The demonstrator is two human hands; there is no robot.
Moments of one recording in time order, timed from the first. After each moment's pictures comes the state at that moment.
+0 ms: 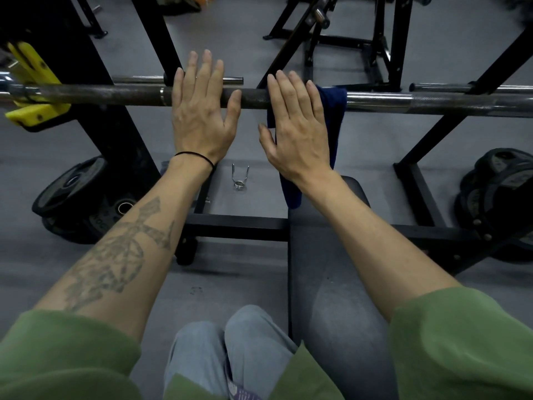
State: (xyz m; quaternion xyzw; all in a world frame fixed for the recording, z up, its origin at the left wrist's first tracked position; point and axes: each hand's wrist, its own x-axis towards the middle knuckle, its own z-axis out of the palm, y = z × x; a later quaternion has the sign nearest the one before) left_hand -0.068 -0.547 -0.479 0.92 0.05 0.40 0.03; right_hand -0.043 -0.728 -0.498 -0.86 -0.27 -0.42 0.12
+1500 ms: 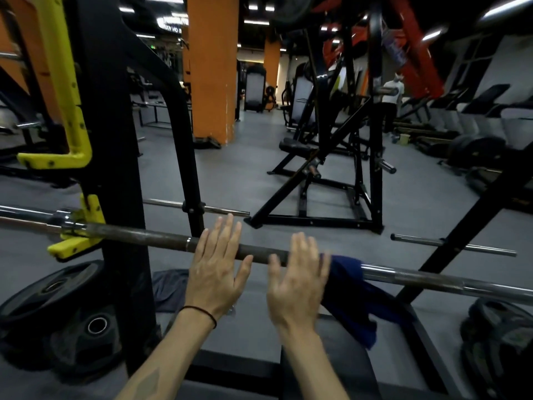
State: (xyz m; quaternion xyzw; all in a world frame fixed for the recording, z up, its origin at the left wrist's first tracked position) left_hand -0.072 -0.543 -0.486 0.92 0.01 0.40 0.05; right_hand -0.051 -0.700 -0.481 -0.89 -0.12 -0.36 0.25
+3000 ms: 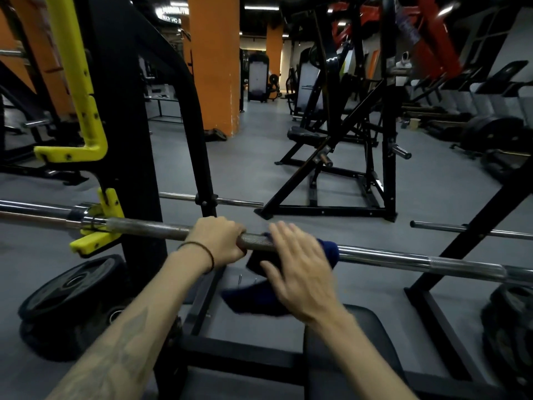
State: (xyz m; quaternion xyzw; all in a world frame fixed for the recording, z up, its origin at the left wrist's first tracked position) left_hand -0.050 -0.486 -0.415 0.99 -0.01 0.13 -0.07; right_hand -0.041 -0.692 -0.477 -0.87 -0.35 -0.33 0.12
